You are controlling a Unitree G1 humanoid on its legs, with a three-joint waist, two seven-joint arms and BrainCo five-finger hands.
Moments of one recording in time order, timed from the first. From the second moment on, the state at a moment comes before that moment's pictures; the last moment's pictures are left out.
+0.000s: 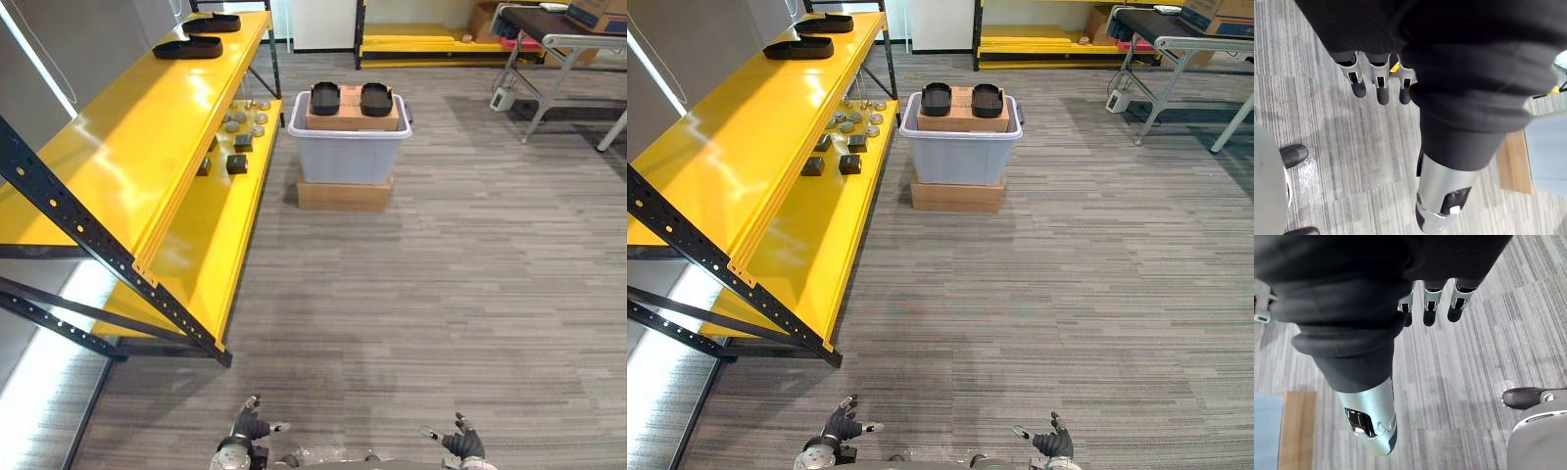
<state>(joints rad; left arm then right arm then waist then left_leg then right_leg) 0.10 0.09 -0.10 0.94 0.05 -0.14 0.13 0.18 -0.07 -0.22 0.92 0.03 -0.15 -0.13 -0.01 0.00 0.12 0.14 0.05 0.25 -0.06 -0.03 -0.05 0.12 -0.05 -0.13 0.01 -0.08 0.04</state>
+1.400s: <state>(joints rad) 0.06 0.15 0.01 0.82 -0.01 -0.14 0.16 0.07 -0.16 -0.30 0.84 0.05 -0.13 -0.13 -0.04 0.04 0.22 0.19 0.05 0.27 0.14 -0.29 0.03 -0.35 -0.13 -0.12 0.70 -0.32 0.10</state>
